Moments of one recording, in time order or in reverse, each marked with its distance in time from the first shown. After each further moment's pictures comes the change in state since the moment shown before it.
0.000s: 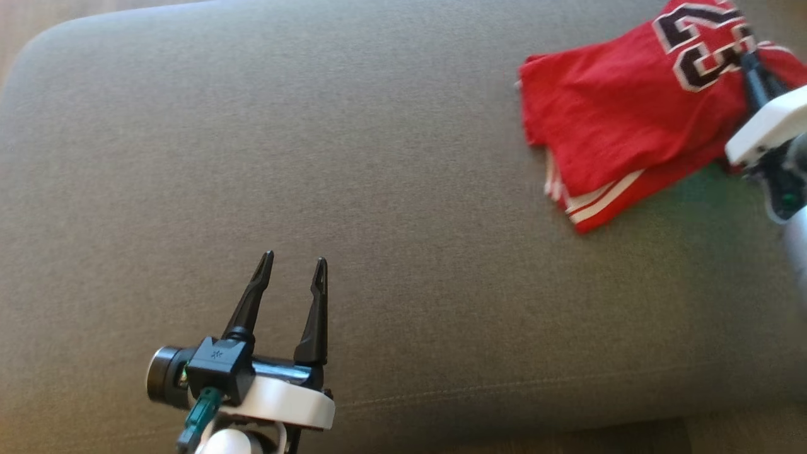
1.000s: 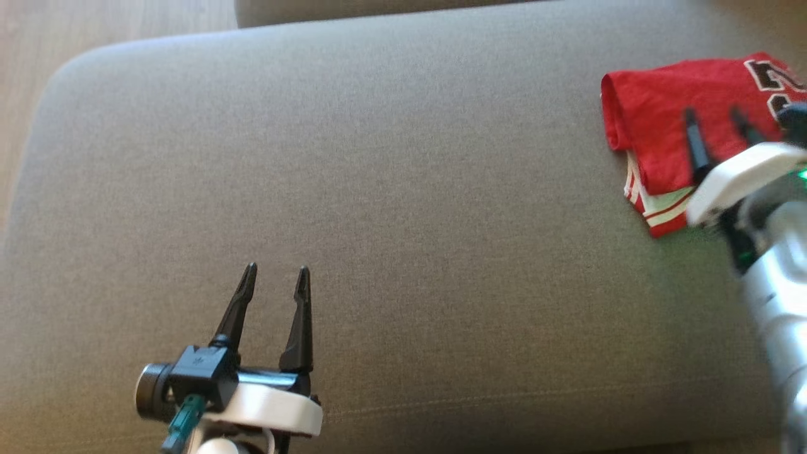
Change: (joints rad) left arm 0.025 0.000 0.032 0.009 -0.034 0.003 0.000; right arm 0.108 0.050 -0.075 0.004 -0.270 0.000 -0.107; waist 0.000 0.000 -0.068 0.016
